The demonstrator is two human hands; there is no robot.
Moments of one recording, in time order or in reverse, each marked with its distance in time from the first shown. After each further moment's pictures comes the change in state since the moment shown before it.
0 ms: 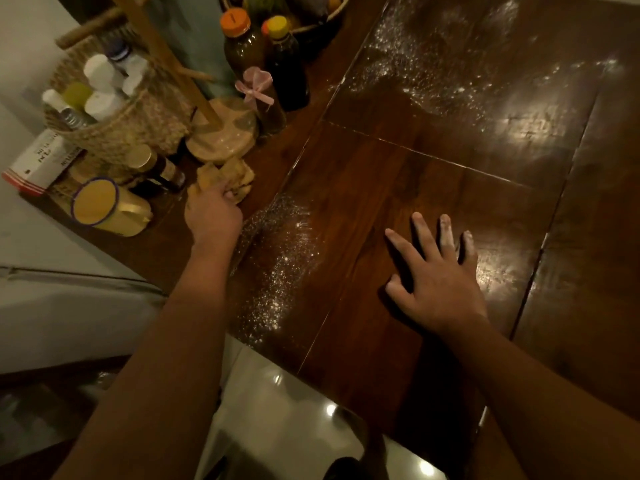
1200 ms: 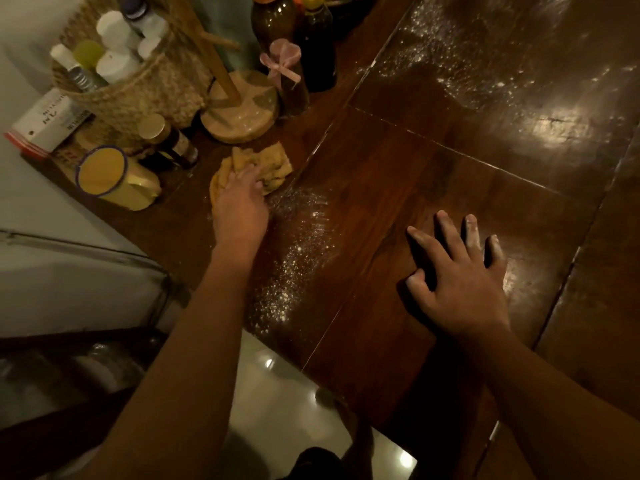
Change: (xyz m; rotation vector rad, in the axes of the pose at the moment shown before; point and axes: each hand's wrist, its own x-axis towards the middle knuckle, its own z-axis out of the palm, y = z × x) left_hand -0.025 -0.003 0.021 -0.228 0.082 0.213; right_hand 0.003 0.002 -0.003 0.087 0.030 0.042
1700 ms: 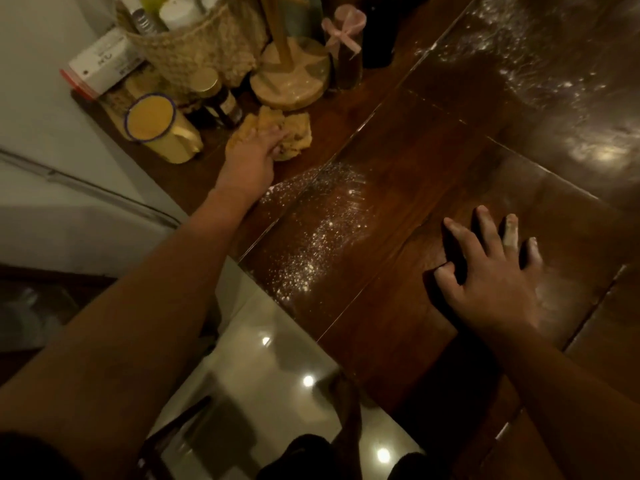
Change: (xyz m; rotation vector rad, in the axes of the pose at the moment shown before) left_hand 0.030 -0.054 -0.024 0.115 -0.195 0.147; right_hand 0.000 -0.002 -0.001 0.002 -0.006 -0.019
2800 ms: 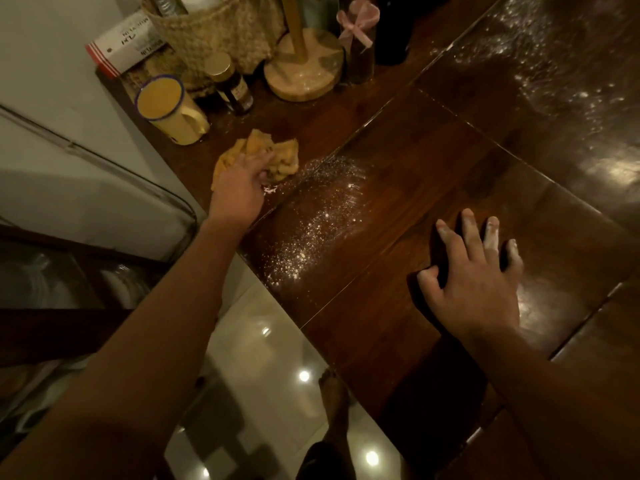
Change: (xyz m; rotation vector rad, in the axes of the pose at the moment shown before) left_hand -0.067 0.002 0.014 -0.012 0.163 -0.166; right_hand 0.003 0.001 0.001 -0.036 -0.028 -0.104
